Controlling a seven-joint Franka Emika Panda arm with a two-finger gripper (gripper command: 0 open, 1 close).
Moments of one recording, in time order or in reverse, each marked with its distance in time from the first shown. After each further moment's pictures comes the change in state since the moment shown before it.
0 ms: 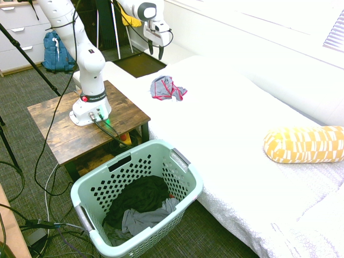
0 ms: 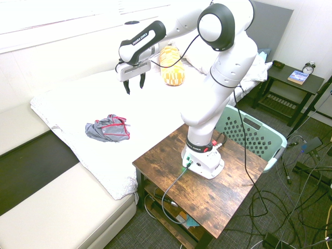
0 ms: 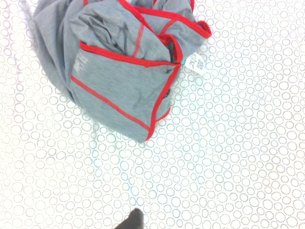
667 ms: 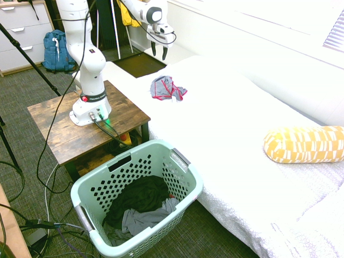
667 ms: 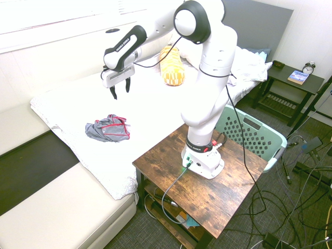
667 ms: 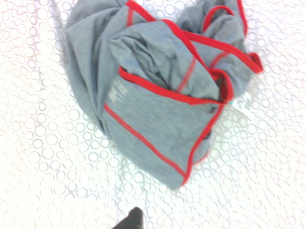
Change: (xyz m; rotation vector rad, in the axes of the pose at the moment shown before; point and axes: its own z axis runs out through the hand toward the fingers) arm 0.012 -0.132 0.070 -0.042 -0.021 -0.160
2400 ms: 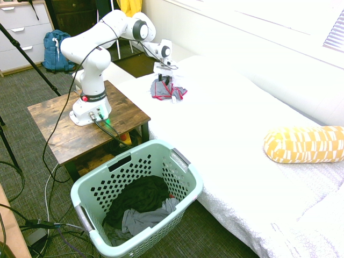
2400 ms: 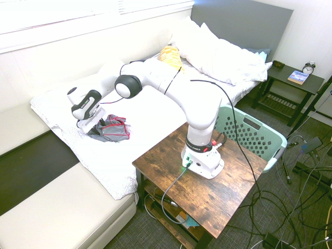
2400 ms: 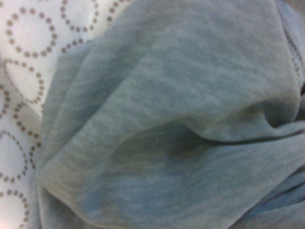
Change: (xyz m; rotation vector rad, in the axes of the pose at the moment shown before) arm 0.037 -0.167 0.296 -0.299 -0.047 -0.061
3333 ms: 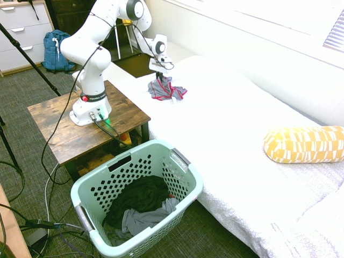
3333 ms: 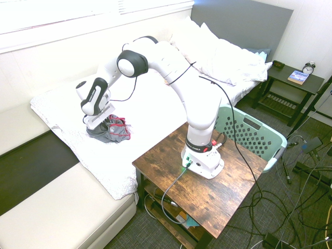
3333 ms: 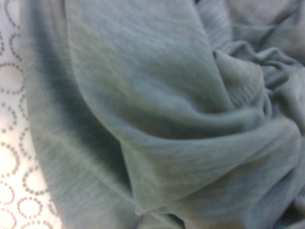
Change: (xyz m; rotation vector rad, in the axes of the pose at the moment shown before) arm -0.036 0.083 -0.064 0.044 0.021 0.103
